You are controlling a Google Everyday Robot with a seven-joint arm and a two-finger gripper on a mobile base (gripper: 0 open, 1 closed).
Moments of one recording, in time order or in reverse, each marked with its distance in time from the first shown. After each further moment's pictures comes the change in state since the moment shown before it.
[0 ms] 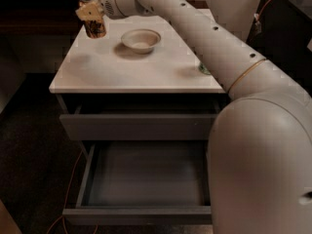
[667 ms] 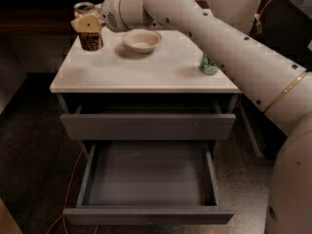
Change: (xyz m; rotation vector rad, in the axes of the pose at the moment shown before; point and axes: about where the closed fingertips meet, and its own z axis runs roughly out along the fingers) arm 0.007 0.062 -0.053 -0.082 -0.038 0.026
